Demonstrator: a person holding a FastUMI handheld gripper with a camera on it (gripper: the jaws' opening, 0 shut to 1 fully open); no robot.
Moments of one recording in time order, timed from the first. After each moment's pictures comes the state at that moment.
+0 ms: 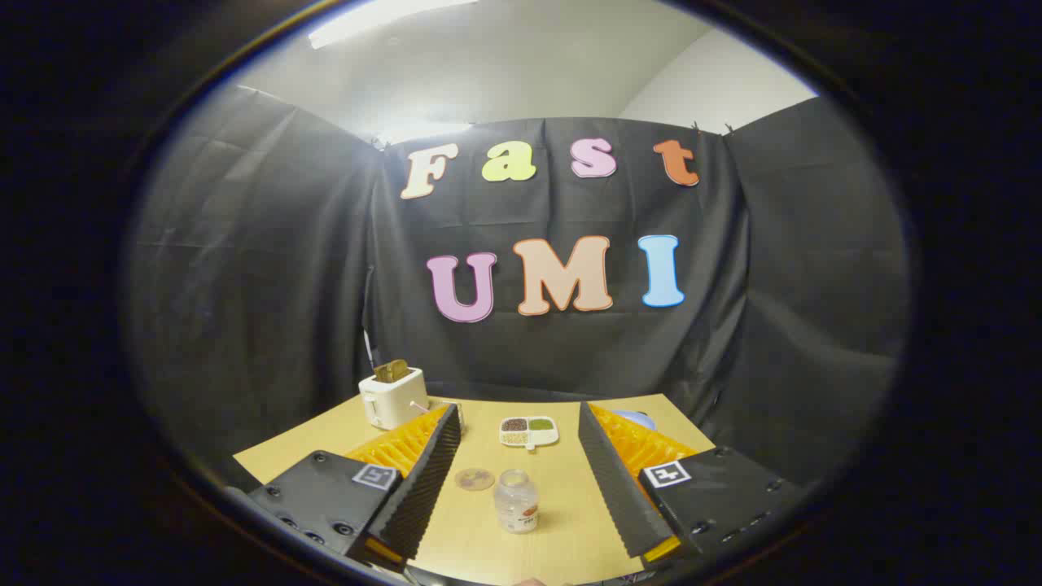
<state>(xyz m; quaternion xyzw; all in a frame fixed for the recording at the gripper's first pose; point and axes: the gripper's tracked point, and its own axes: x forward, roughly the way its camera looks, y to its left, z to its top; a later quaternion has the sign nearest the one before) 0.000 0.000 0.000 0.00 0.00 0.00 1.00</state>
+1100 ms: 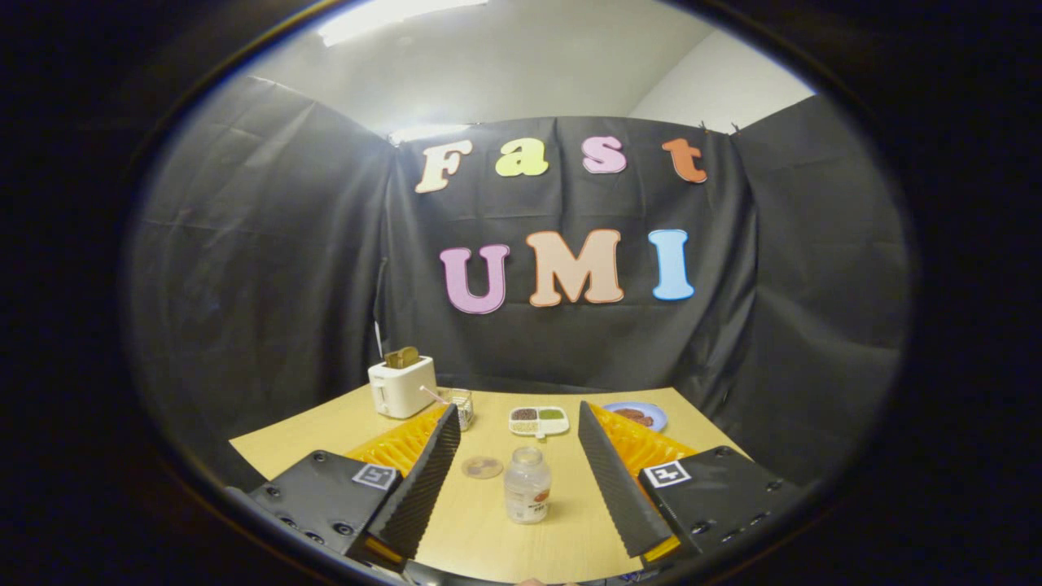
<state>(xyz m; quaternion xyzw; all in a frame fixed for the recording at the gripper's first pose) -0.010 0.016 -0.060 -0.01 0.00 0.02 1.00</state>
